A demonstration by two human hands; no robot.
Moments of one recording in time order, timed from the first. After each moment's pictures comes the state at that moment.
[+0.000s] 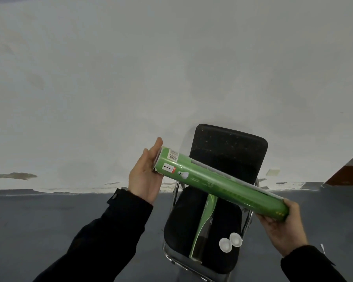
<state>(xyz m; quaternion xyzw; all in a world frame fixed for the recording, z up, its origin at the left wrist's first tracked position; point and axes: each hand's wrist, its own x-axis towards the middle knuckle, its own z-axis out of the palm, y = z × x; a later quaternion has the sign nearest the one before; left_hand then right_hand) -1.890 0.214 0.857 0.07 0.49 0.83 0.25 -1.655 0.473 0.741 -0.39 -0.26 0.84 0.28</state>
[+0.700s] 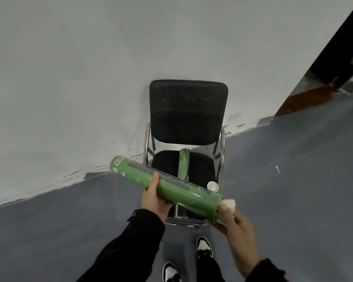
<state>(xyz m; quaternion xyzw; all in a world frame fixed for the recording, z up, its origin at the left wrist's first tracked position) -1.824 0.243 0.667 -0.24 0.49 0.72 0.44 -1.617 0.302 0.708 -0.44 -0.46 0.72 0.27</state>
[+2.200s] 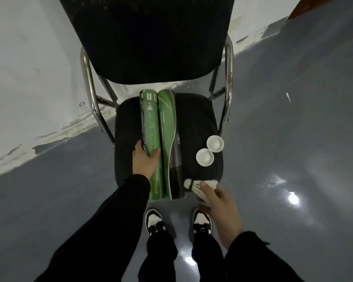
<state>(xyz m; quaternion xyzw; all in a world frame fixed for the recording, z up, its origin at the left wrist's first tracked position) -1.911 0.338 0.326 0.10 0.86 0.31 0.40 -1.684 0.350 0.445 -0.64 -0.30 0.69 0.14</state>
